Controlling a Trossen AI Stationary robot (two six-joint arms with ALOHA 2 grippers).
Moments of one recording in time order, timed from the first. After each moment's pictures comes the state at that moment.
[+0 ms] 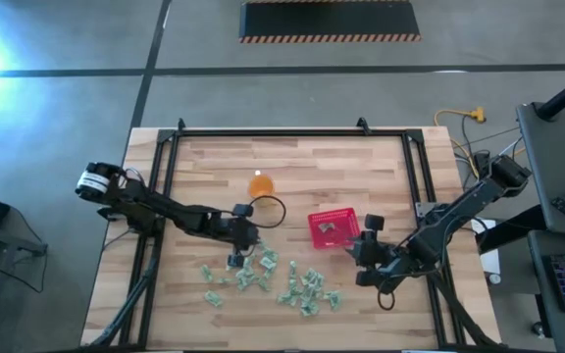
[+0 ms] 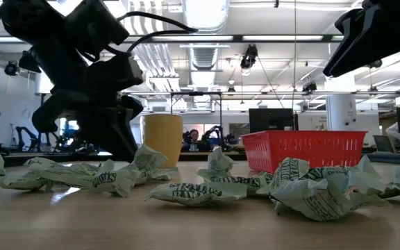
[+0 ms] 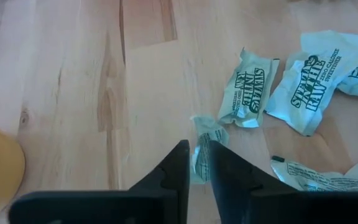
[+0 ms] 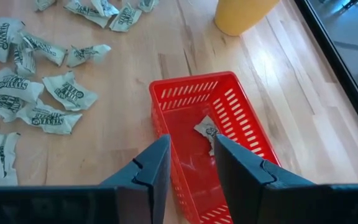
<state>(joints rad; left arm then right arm) -0.19 1.52 0.60 0.09 -0.14 0.03 0.68 1.36 0.85 -0.62 0.75 0.58</state>
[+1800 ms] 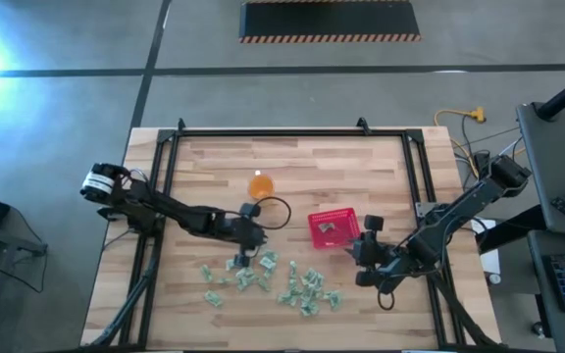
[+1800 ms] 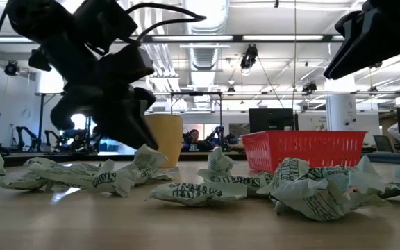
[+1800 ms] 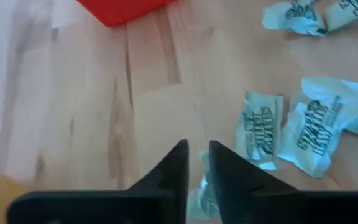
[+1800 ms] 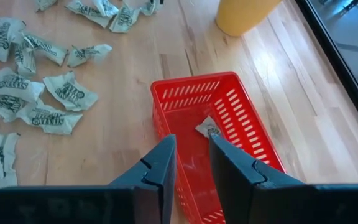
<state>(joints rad) -0.19 1.56 0.65 0.16 -0.15 0.11 0.68 1.36 0.83 -0.60 0.75 0.58</state>
